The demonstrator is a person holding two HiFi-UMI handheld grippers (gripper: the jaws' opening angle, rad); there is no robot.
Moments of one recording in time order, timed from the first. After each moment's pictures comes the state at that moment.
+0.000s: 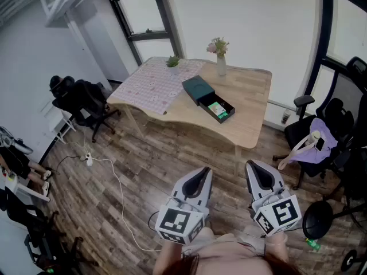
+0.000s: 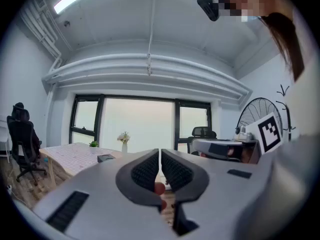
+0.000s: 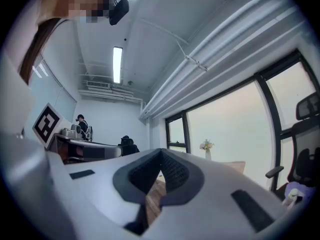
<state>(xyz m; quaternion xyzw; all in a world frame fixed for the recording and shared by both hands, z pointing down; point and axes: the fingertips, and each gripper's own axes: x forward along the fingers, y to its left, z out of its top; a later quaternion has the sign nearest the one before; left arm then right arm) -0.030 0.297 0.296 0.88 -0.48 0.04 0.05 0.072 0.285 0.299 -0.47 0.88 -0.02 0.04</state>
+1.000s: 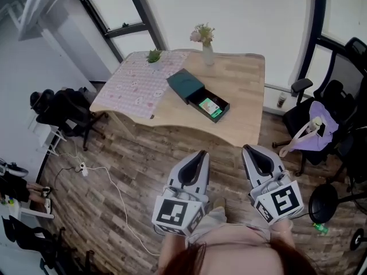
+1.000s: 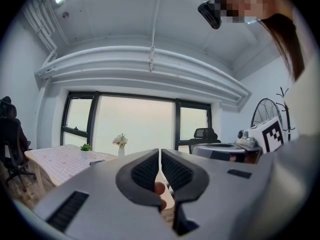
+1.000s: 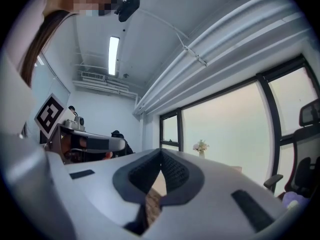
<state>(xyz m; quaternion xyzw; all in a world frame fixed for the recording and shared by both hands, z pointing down) -0.030 0.155 0.297 0.89 -0.44 0.03 0.05 0.065 0.156 0.308 -0.50 0.86 0.01 0.01</state>
